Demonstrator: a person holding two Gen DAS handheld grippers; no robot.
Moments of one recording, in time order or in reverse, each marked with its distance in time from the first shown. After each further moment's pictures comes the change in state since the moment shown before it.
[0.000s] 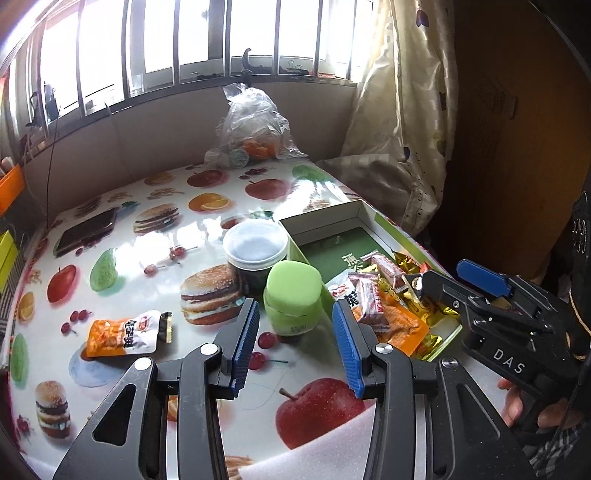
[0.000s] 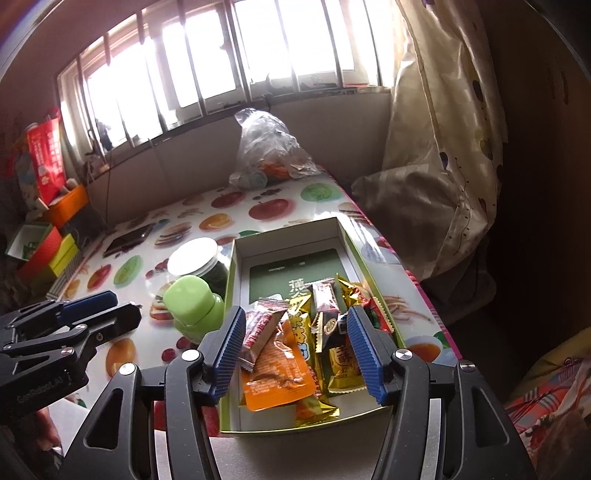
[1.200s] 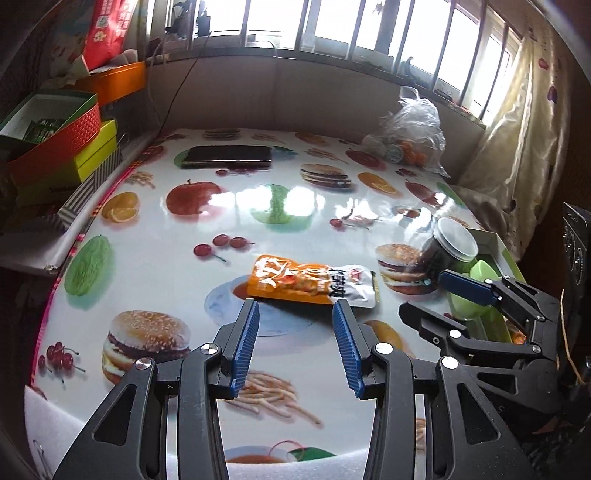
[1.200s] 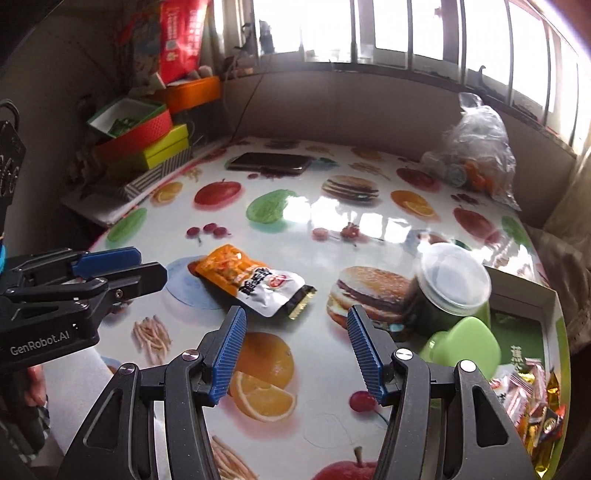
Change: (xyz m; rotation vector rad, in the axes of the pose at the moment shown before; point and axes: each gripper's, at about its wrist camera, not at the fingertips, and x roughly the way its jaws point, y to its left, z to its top) left arm -0.031 0.189 -0.064 -0.355 0.031 0.209; right arm 0.096 0.218 -0.013 -0.483 0.199 0.334
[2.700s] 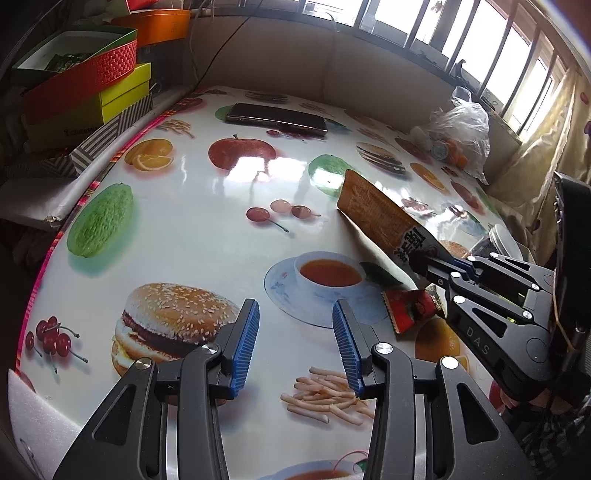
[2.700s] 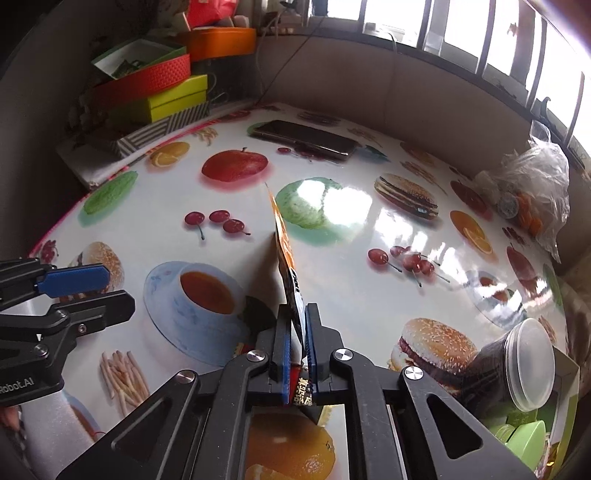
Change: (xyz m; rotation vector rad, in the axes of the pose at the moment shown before) left arm 0.036 0.055 -0.009 -0.120 0.081 0.007; right arm 0.070 0.029 0.034 -0.103 0.073 -0.034
